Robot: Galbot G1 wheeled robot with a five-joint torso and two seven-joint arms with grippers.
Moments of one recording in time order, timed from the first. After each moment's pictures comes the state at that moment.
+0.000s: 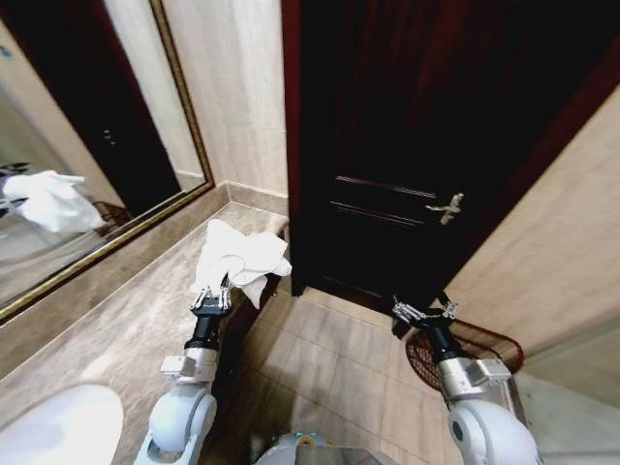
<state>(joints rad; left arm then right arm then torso) 1.64 -1.40 -0.58 -2.25 -0.18 -0.18 -0.07 -1.66 1.46 0.72 2.33 0.21 -0.12 -0.09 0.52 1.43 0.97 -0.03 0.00</state>
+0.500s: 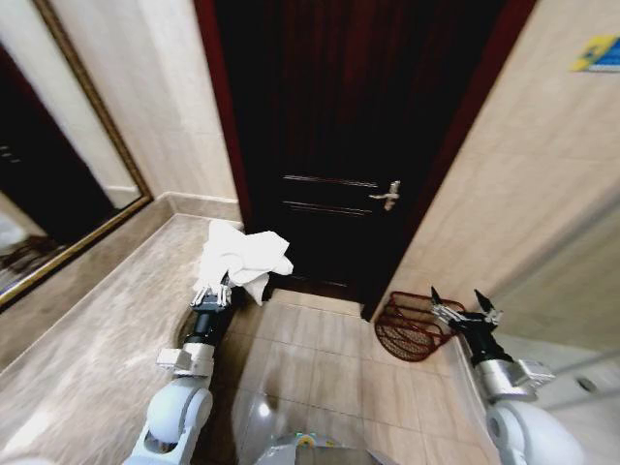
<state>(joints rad) 1.60 -1.35 -0.57 -2.20 -0.31 -0.16 0.02 -1.67 1.42 0.93 2.26 0.31 -0.10 -0.13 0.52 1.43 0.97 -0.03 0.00</state>
